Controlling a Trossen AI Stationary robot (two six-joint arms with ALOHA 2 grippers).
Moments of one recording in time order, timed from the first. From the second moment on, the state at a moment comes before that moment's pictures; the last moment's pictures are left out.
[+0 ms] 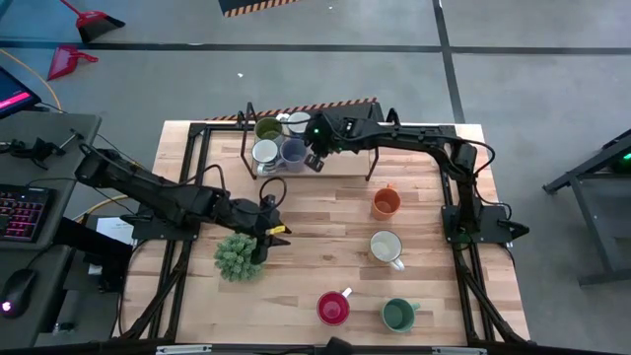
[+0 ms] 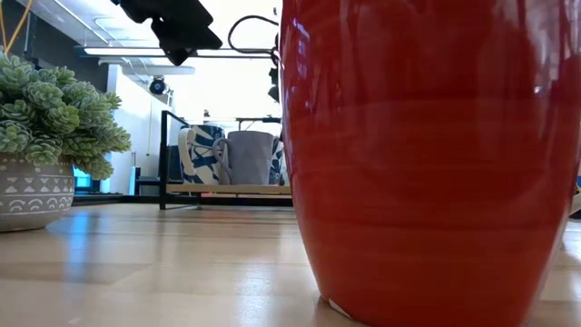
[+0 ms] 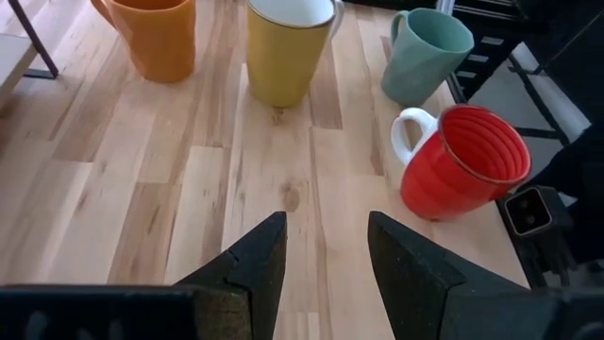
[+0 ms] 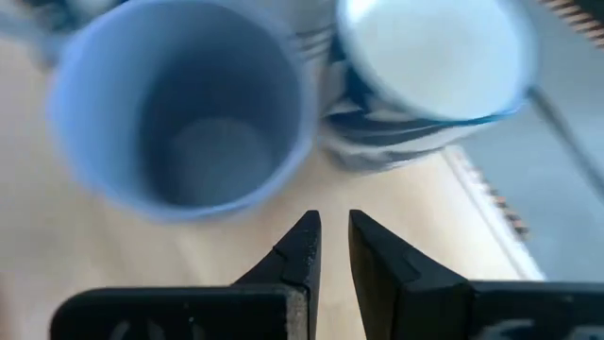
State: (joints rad) left arm -0.28 1.21 0.83 -0.21 -0.09 -0.28; right arm -0.35 2.01 1.72 -0.61 0.20 0.01
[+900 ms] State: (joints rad) left arm -0.28 1.21 0.83 -0.21 -0.09 -0.29; right arm -0.49 2.01 1.72 -0.49 0.17 0.14
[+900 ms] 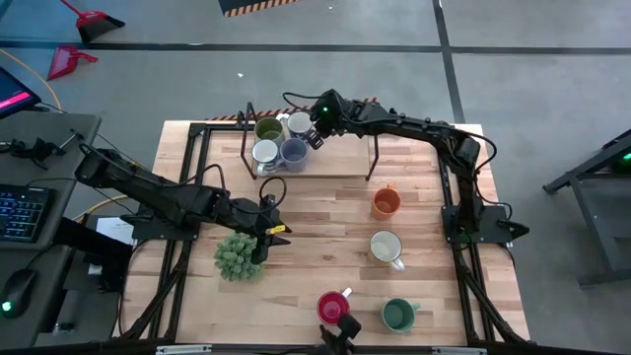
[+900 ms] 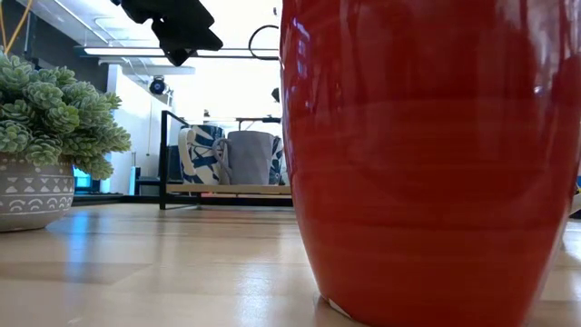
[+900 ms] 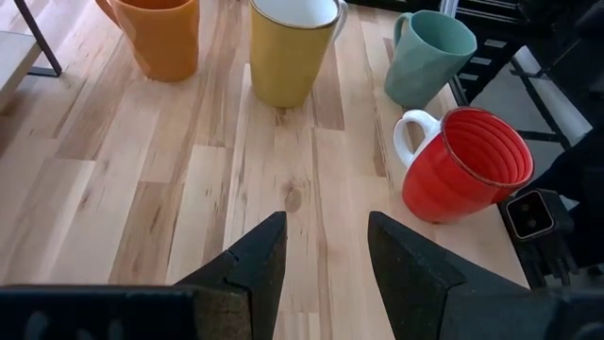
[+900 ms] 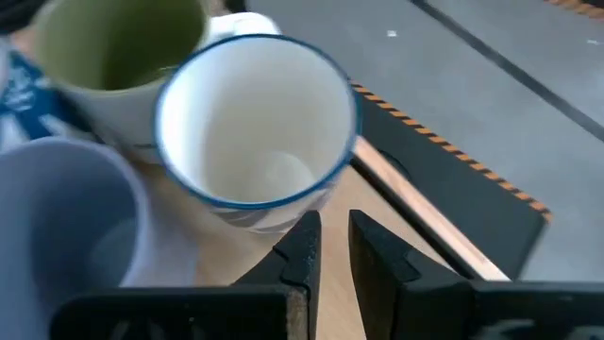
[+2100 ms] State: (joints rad) left arm -0.28 1.21 0.83 -0.21 -0.09 -0.29; right arm -0.50 2.03 1.72 -0.44 0.09 0.12
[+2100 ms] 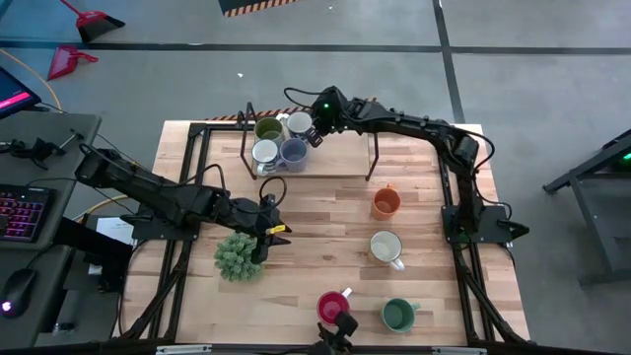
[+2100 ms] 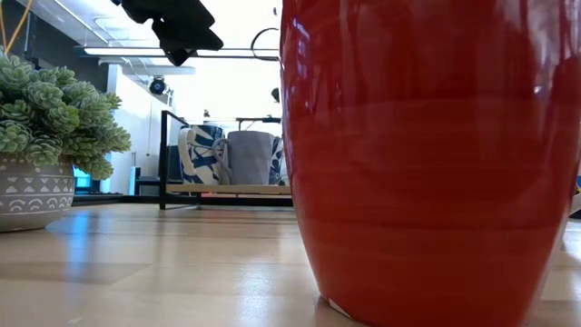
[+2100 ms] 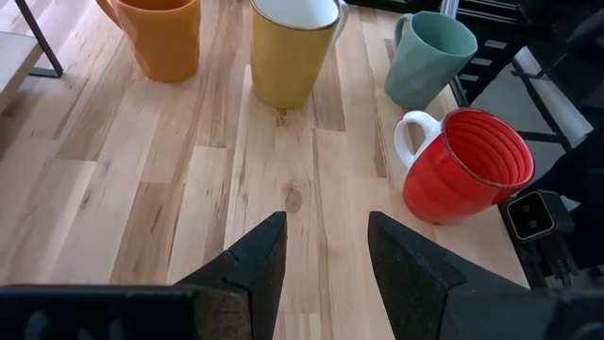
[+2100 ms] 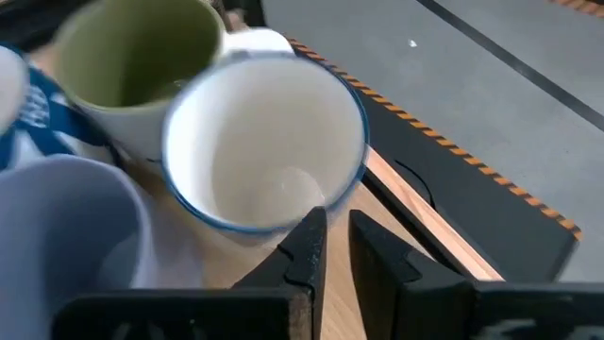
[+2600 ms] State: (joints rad) left arm -0.28 1.21 0.83 -0.22 -0.09 -0.30; right arm -0.50 2.06 1.72 -0.42 0.10 0.16
